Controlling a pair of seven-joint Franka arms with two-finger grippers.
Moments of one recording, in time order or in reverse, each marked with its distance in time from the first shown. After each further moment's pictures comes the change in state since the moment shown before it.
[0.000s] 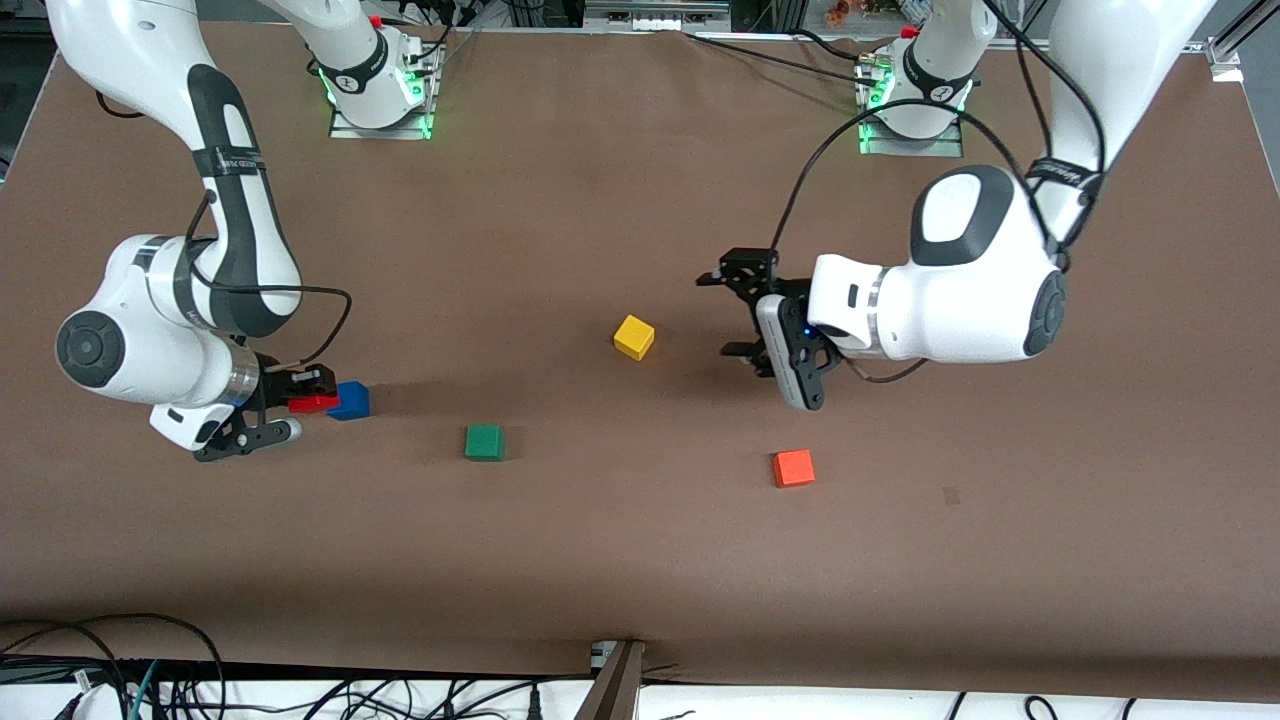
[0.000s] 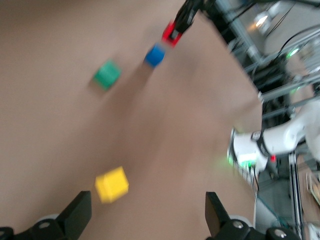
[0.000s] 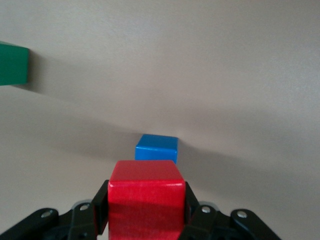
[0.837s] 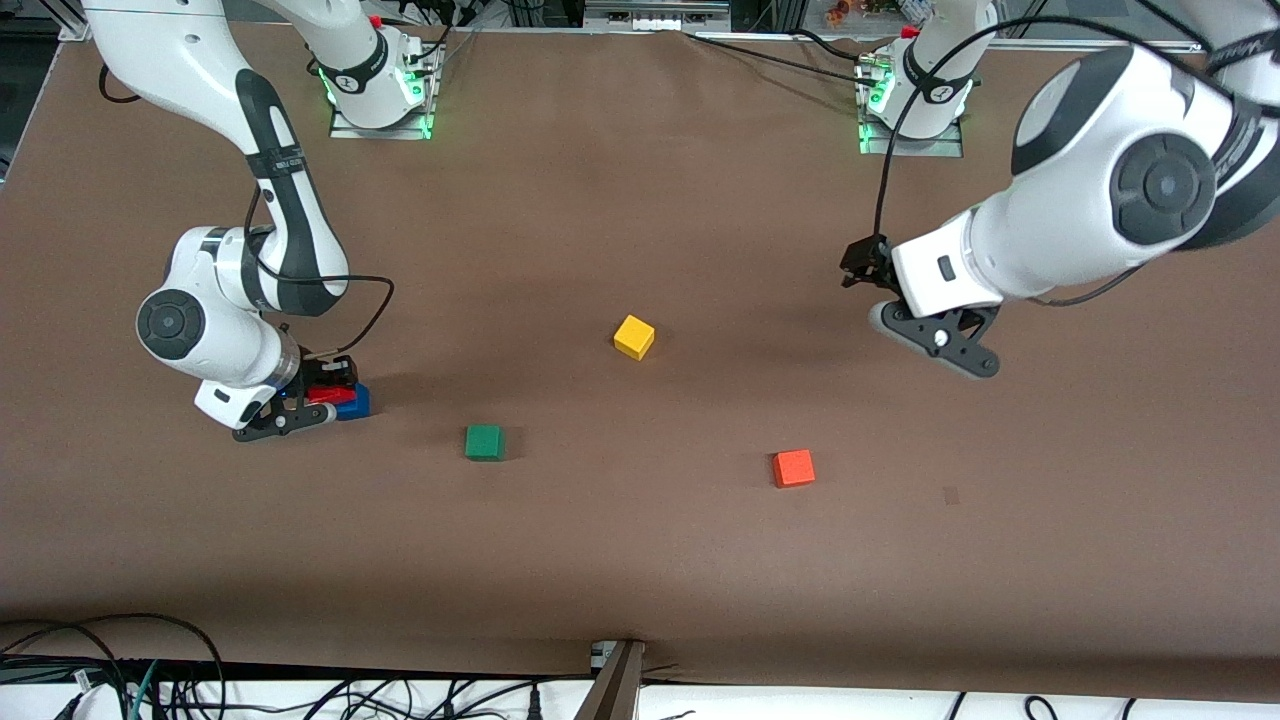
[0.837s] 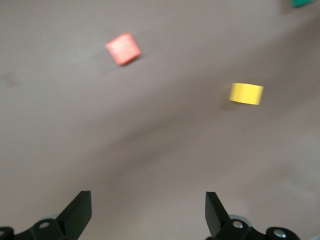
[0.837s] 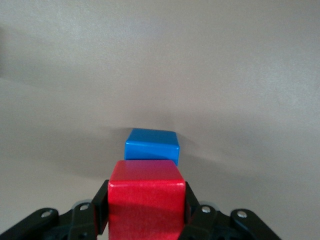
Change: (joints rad) left arm 0.078 -0.212 -0.004 0.063 0.542 -0.363 -0.631; right arm 0.052 -0.021 -0.002 -0.169 -0.089 0.193 0.068
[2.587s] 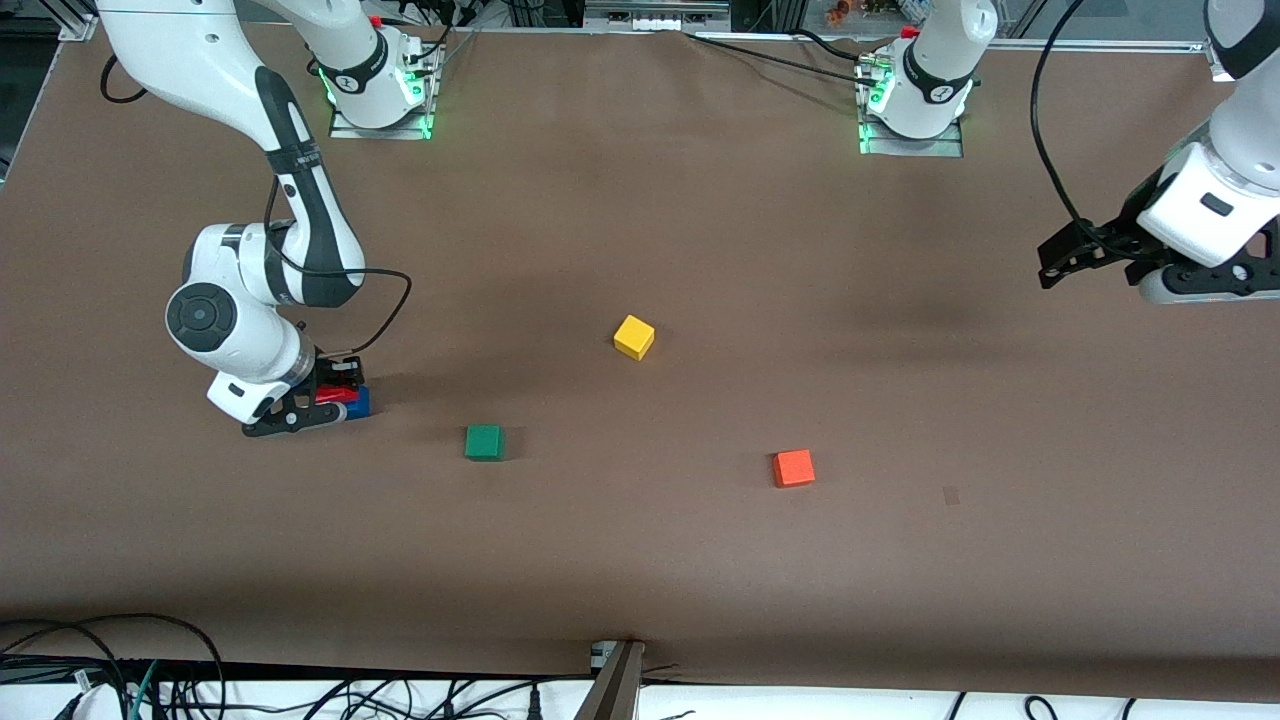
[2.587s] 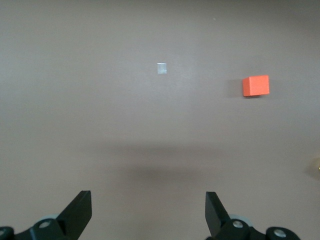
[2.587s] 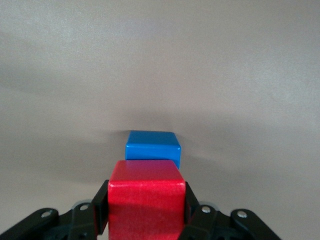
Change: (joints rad) left arm -0.327 -0.359 0.737 -0.268 -0.091 0.143 -0.057; right arm 0.029 -0.005 -0.001 -0.022 -0.077 0.037 0.117
